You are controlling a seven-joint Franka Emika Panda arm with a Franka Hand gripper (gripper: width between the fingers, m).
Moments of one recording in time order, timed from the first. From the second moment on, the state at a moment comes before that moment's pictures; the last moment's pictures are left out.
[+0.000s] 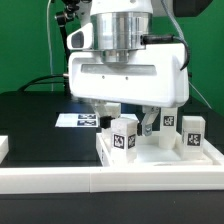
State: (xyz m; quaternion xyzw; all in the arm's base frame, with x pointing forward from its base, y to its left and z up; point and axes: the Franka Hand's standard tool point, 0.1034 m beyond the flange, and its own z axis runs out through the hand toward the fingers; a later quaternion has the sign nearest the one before) arm 0.625 -0.004 0.076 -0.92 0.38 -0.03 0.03
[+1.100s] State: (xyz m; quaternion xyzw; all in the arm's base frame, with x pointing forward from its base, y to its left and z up) arm 0.624 -0.009 0.076 -0.86 0.51 -0.04 0.04
